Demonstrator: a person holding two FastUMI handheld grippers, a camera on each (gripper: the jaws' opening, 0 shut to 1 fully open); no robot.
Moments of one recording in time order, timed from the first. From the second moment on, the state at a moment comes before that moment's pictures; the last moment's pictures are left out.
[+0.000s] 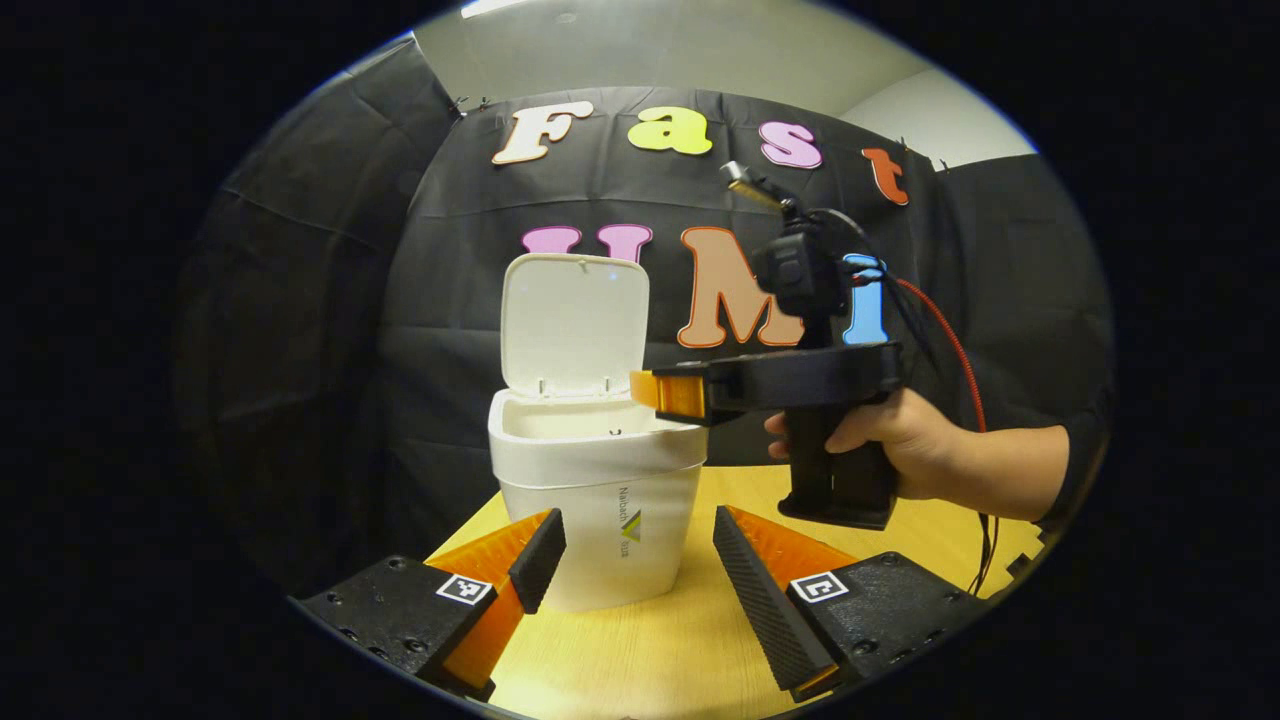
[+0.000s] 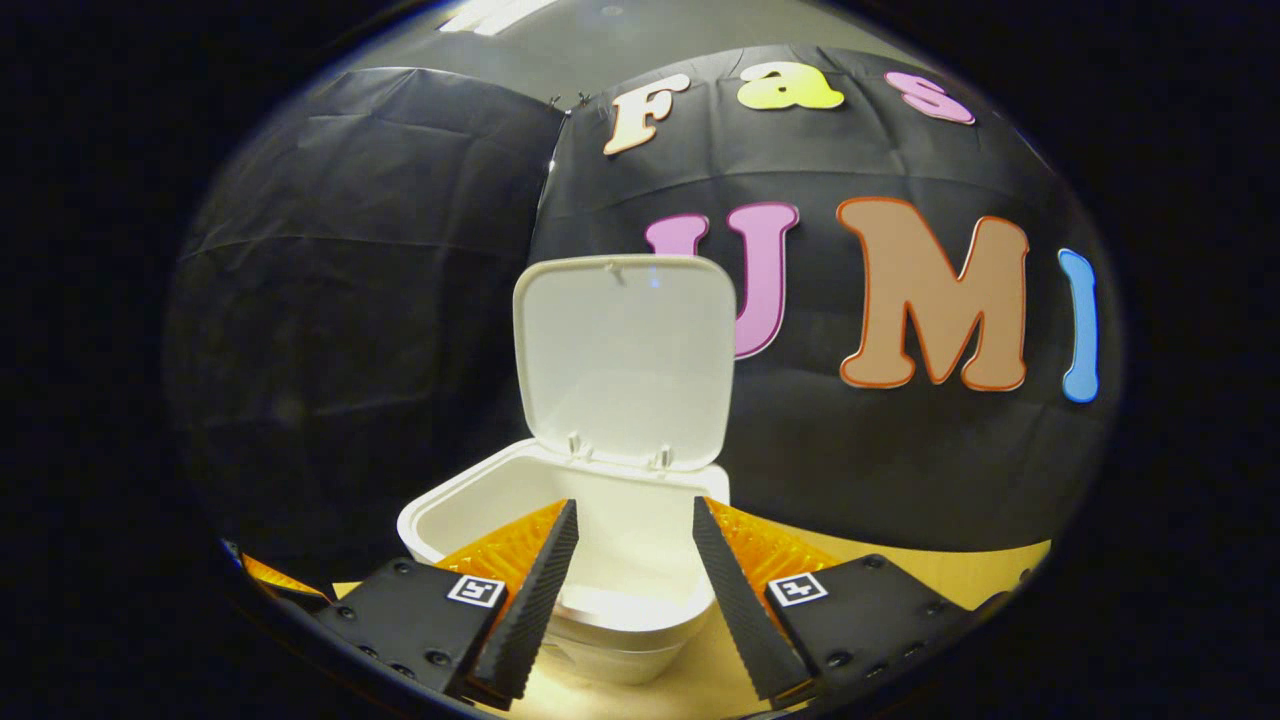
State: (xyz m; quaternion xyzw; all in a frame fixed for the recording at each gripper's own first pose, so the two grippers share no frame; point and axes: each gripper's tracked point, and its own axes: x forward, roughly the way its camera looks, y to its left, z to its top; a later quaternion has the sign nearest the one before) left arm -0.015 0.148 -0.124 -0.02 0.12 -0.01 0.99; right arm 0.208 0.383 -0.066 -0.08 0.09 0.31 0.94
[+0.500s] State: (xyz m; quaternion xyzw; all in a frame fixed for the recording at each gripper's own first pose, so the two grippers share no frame) left arm 0.035 0.053 -0.130 -0.02 0.12 -0.09 0.99; right arm 0.174 0.175 0.030 -0.07 -0.03 0.16 0.99
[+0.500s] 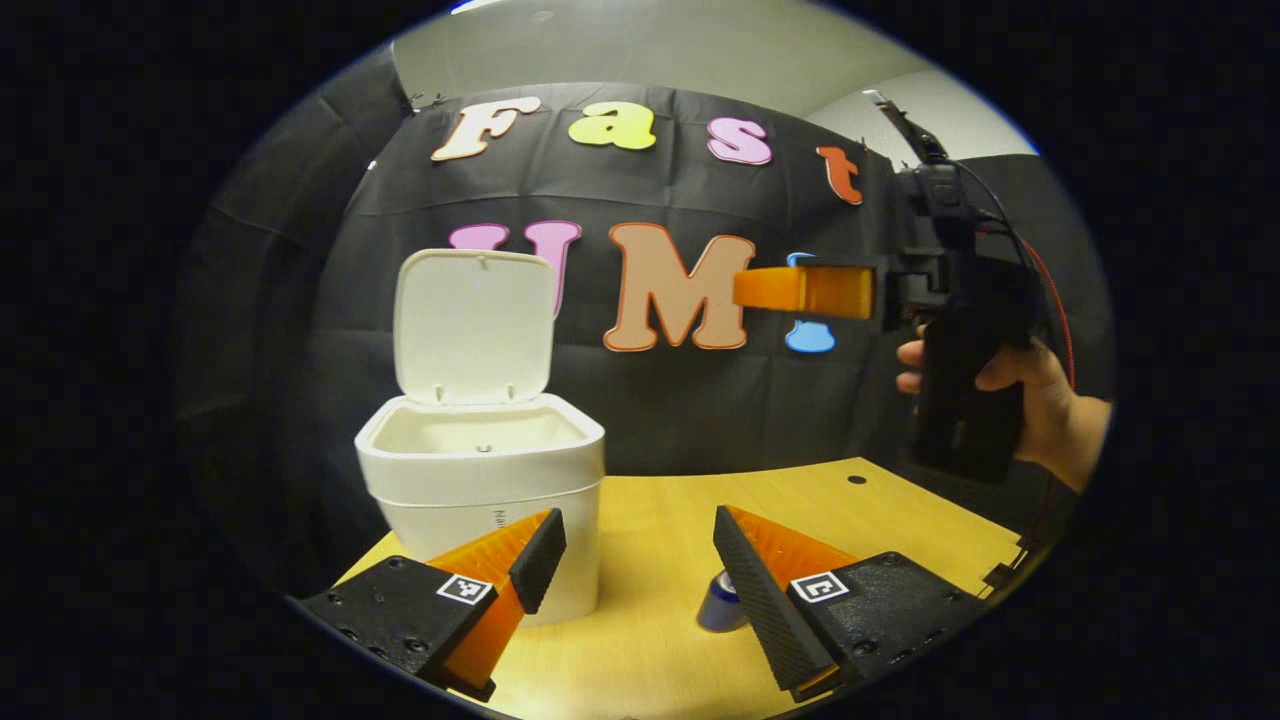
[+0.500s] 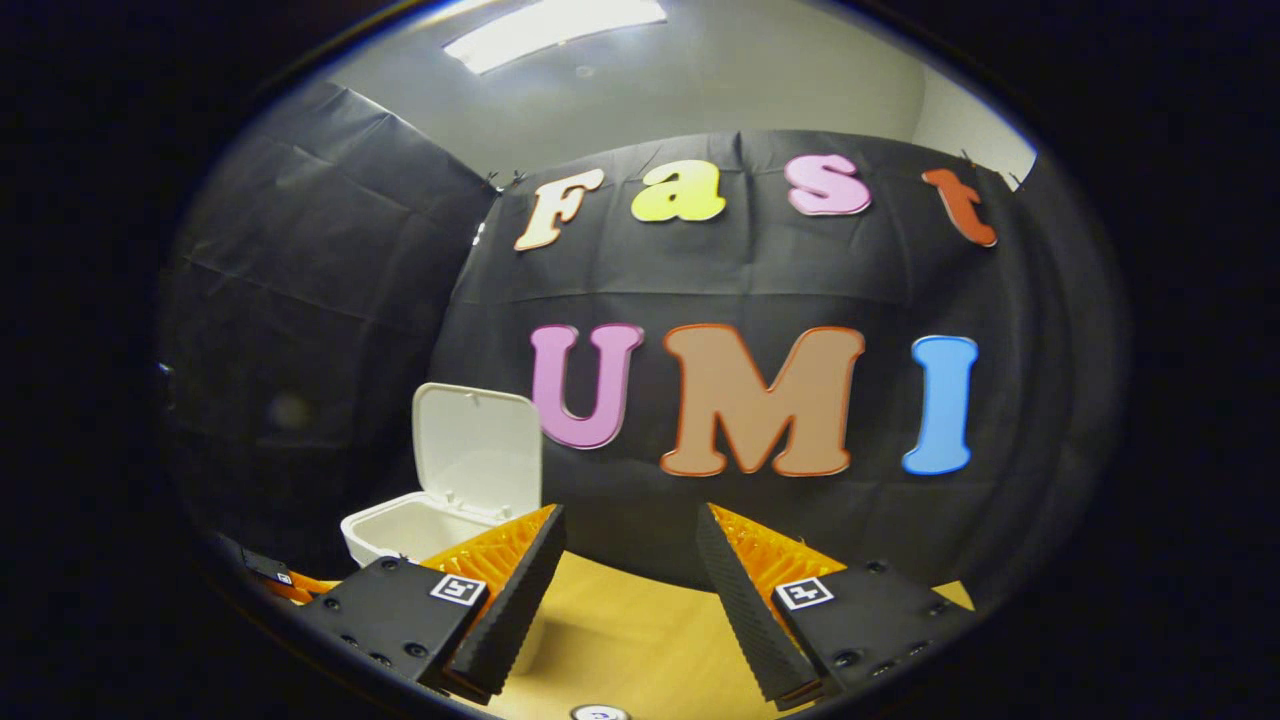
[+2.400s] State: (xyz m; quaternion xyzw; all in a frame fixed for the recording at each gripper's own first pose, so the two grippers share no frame) left arm 0.086 -0.067 -0.275 0.00 0.23 -0.13 0.96; right arm 0.055 -0.094 -0.096 -0.06 0.11 -0.06 0.99
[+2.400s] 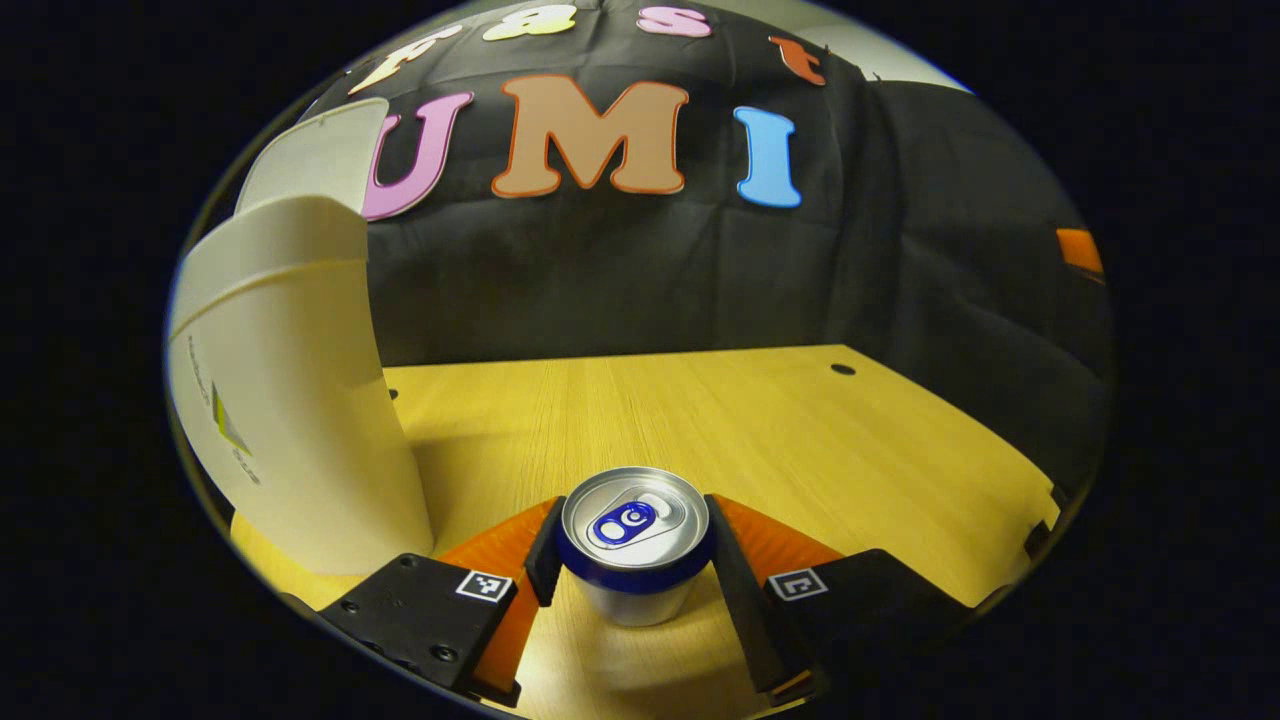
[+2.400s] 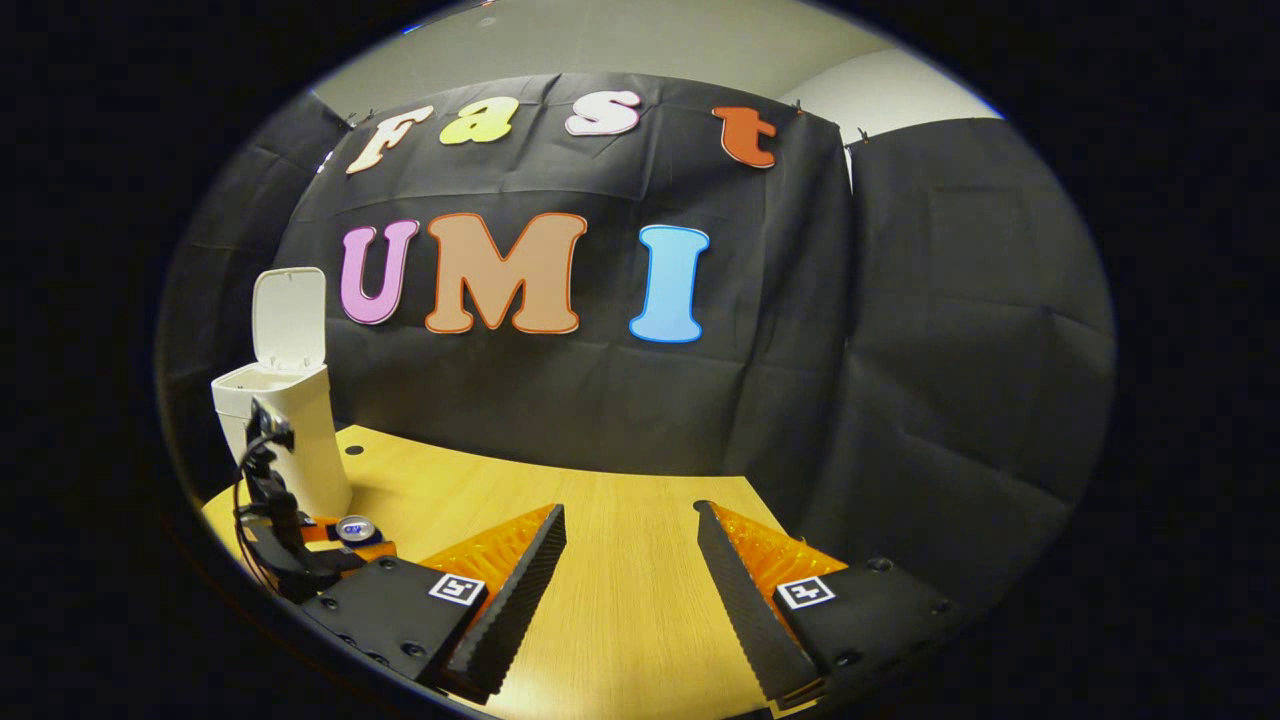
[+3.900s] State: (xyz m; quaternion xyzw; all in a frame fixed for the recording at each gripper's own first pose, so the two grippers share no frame) left arm 0.176 0.214 -0.119 -0.02 0.18 0.10 0.98; right arm 0.032 -0.026 -0.102 -0.03 0.12 -0.01 0.99
